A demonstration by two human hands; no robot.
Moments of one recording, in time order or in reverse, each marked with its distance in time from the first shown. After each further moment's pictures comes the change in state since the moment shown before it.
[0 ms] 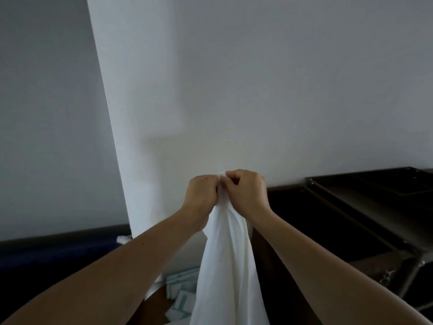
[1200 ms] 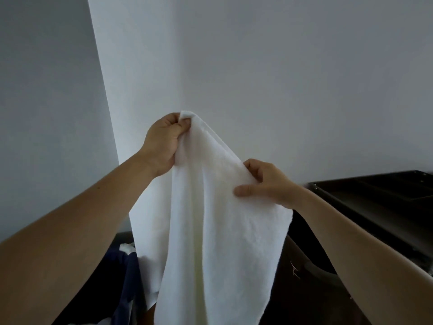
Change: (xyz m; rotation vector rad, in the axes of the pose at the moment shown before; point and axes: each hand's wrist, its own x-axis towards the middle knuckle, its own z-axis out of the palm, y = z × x) left_hand 0.046 0.103 -0.064 -0.135 -0.067 0.328; right_hand 0.039 0.018 -0.066 0.304 -0.479 -0.080
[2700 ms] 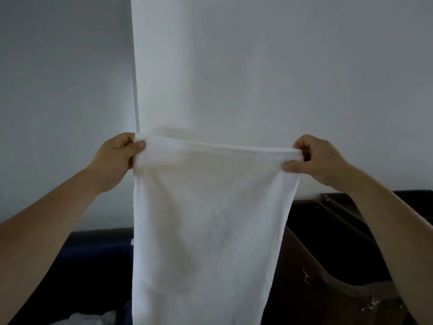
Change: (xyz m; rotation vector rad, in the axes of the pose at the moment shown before) left_hand -0.020 -0.016 -0.169 0.184 0.132 0.003; right_hand -0.006 -0.053 -0.042 -0.309 0.274 0.000
